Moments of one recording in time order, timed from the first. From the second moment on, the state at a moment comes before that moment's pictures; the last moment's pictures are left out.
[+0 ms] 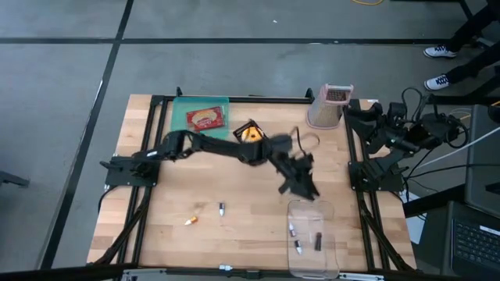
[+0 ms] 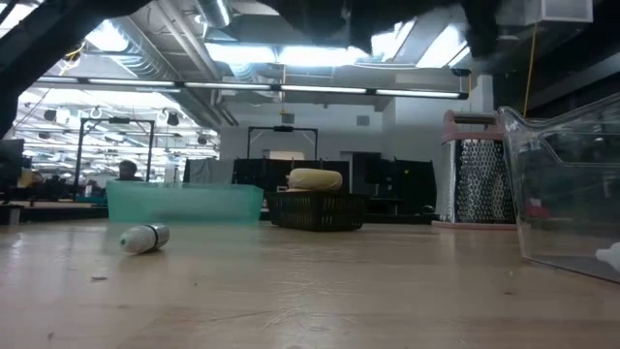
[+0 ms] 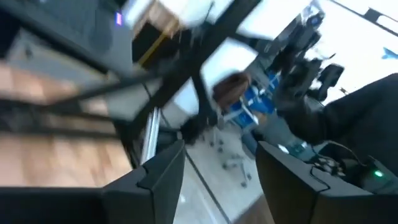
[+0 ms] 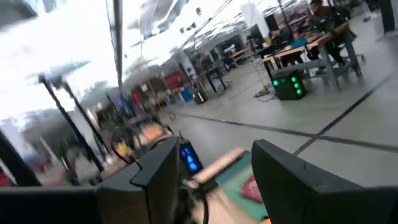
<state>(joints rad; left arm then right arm) 0.00 2.30 1.92 0.41 0.80 -0.72 0.52 0.48 0.88 -0.19 0.90 0.32</state>
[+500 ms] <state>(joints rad) 0.18 1.72 1.92 -0.23 0.51 -0.16 0.52 0.52 0.88 0.23 0.53 0.03</state>
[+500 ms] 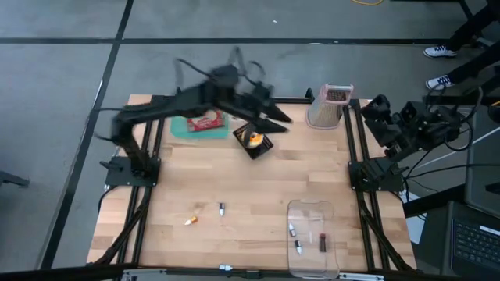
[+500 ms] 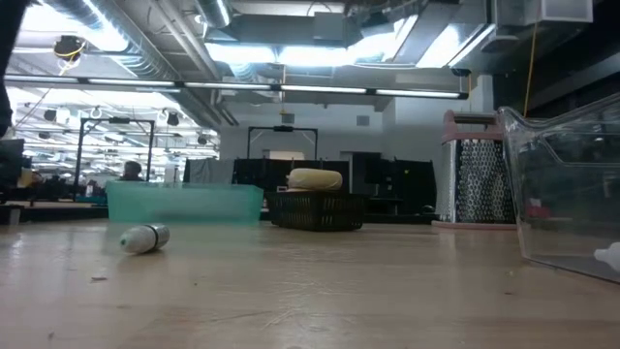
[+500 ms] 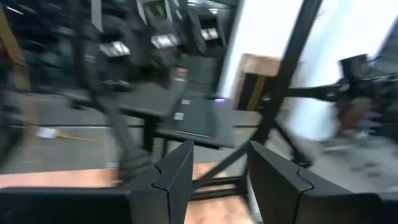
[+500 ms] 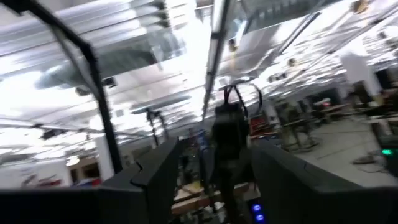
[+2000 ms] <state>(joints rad) -0.35 1.56 1.07 -0.94 0.10 -0.19 0.52 0.35 0.23 0.97 0.14 0.14</state>
